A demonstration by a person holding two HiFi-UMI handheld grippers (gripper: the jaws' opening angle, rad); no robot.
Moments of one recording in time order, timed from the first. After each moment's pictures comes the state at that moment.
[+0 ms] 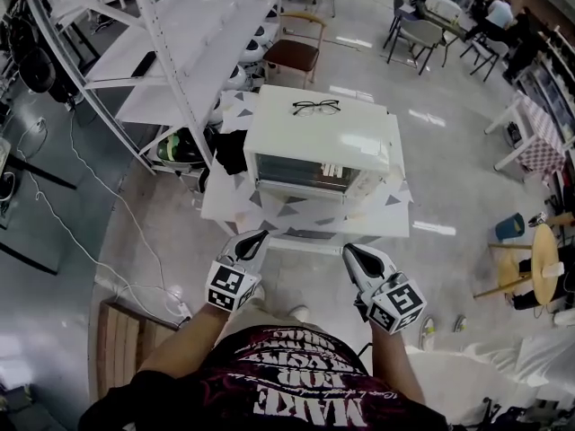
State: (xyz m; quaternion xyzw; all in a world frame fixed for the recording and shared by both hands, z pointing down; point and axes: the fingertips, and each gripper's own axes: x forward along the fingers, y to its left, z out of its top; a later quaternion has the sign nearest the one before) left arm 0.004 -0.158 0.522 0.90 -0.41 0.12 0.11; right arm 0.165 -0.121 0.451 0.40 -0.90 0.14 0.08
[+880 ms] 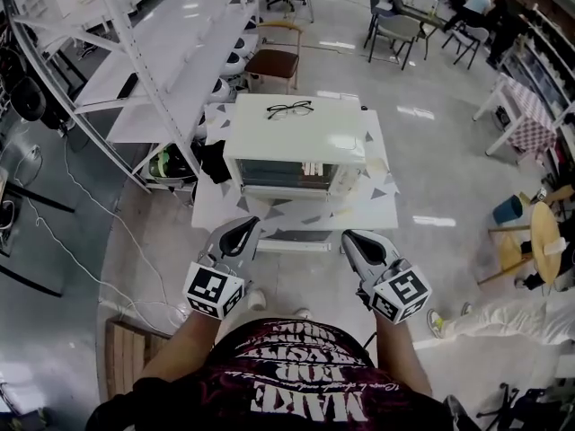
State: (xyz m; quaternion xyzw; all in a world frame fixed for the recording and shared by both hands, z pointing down) left arm 0.034 -0.153 0.398 0.91 -0.41 0.05 0.04; right arm 0.200 -0.119 0.406 0.42 -0.90 0.09 0.07
